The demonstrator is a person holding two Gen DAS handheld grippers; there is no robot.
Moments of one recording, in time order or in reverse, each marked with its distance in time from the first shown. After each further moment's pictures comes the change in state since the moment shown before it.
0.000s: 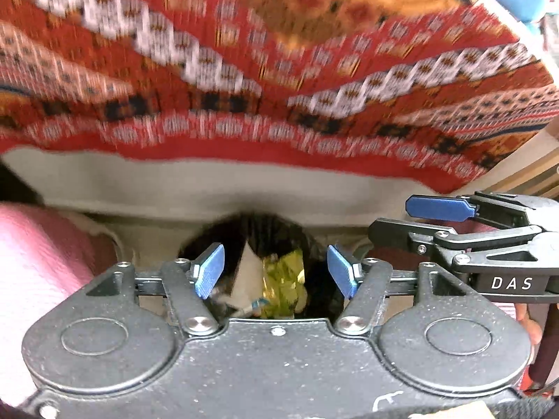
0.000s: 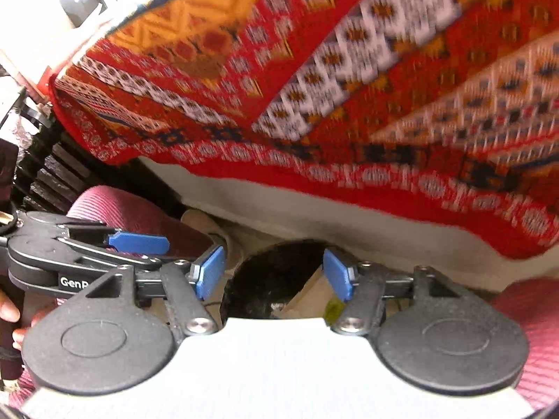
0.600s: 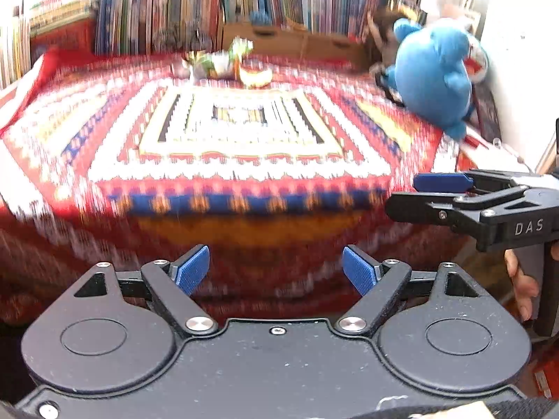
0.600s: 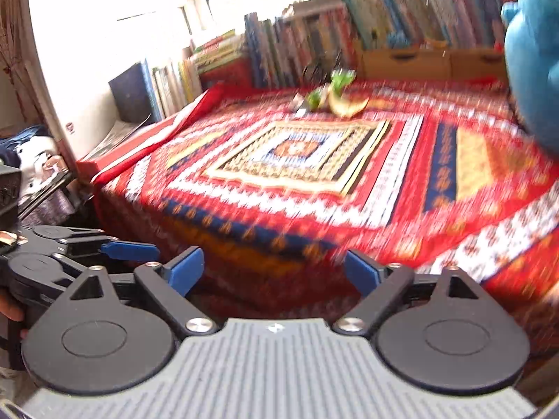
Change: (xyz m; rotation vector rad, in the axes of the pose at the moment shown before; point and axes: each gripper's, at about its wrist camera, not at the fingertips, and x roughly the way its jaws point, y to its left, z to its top) left arm -0.116 -0.031 0.079 0.172 -0.414 -0.032; right arm -0.111 0.015 0.090 -0.163 -0.395 0.002
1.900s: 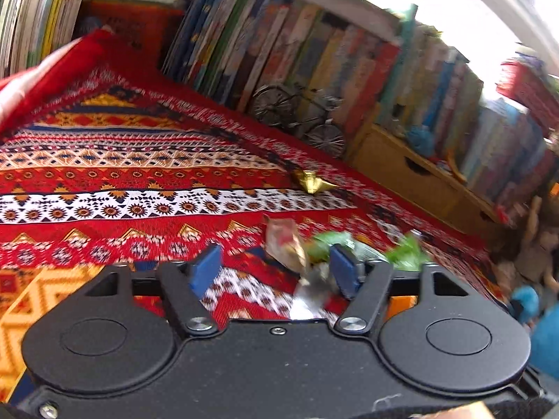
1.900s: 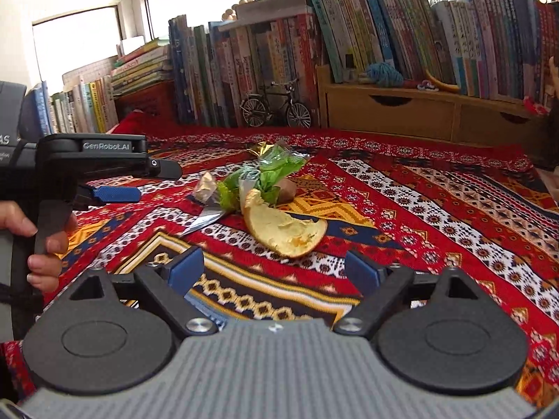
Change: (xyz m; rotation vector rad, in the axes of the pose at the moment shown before) left arm 0.237 0.177 0.242 -0.490 -0.120 0.153; right arm 0.203 -0.075 0.167 -0.031 0.010 -0.156
